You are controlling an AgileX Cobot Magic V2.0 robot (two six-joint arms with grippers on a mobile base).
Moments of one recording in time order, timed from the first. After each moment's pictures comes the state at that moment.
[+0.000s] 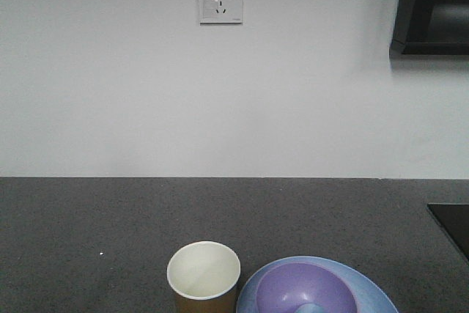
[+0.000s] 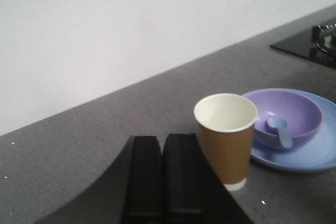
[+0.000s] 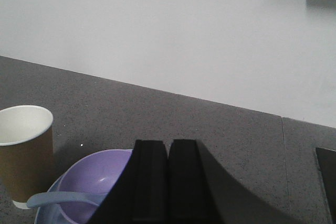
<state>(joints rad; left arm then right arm) -0.65 0.44 -0.66 0.33 0.49 -0.24 0.19 0.49 -0.61 0.26 0.38 -0.31</state>
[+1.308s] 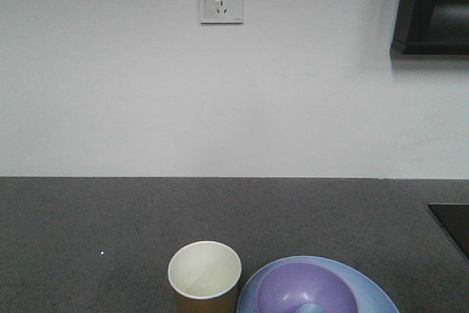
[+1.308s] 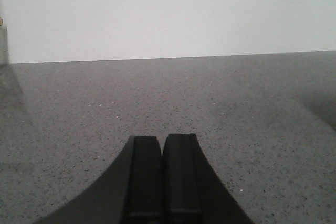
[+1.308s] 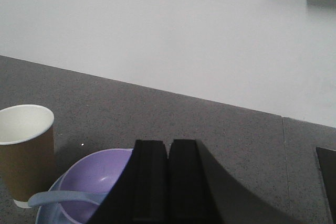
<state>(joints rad) -0.07 -0.01 0.03 -0.04 0.14 0.02 0.19 0.49 -0.61 0.26 0.38 -0.31</state>
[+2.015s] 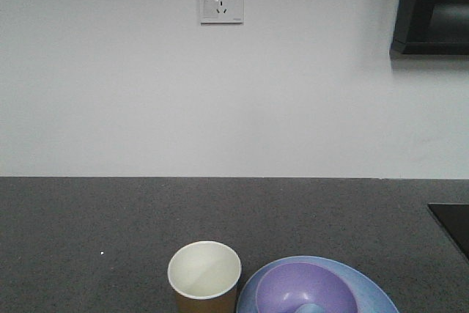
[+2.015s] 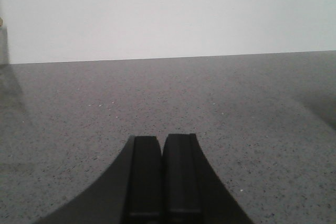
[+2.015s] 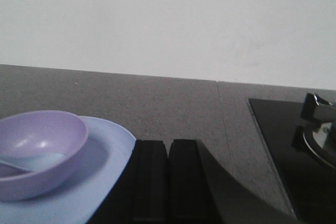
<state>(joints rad) -0.07 -0.01 0.03 -0.04 0.14 0.02 0.05 0.22 -0.13 -0.07 0.09 0.03</state>
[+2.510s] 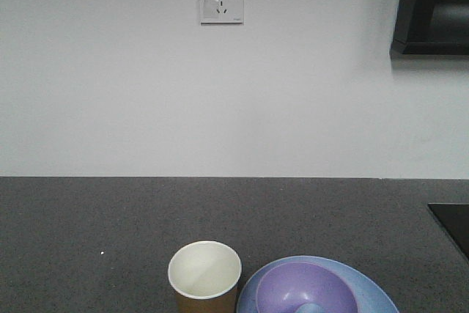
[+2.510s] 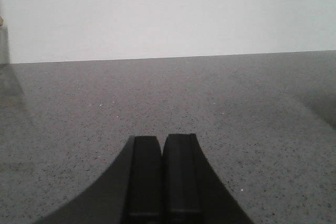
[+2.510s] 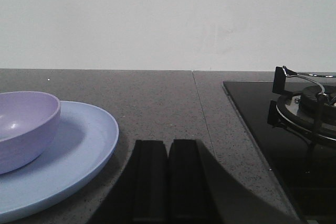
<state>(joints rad) -0.07 -0.01 0.03 -0.04 0.14 0.02 -0.02 -0.01 0.03 -0.05 0.12 0.03</state>
